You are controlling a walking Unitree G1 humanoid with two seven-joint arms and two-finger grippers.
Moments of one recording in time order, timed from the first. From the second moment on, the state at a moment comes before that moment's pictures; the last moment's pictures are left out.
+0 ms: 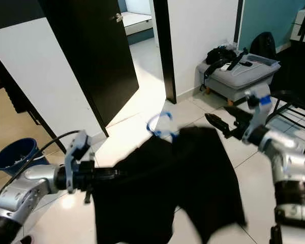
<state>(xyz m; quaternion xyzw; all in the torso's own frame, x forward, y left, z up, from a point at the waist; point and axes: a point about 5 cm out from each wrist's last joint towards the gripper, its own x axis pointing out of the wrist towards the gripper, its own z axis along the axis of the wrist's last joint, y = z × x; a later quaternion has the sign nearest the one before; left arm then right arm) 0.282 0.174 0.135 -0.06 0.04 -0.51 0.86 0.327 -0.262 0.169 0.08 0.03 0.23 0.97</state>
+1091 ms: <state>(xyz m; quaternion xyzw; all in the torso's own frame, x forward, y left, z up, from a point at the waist) 0.261 0.199 0.098 -0.01 0.06 -0.28 0.96 0.278 -0.233 0.091 0.16 0.06 0.17 0.97</state>
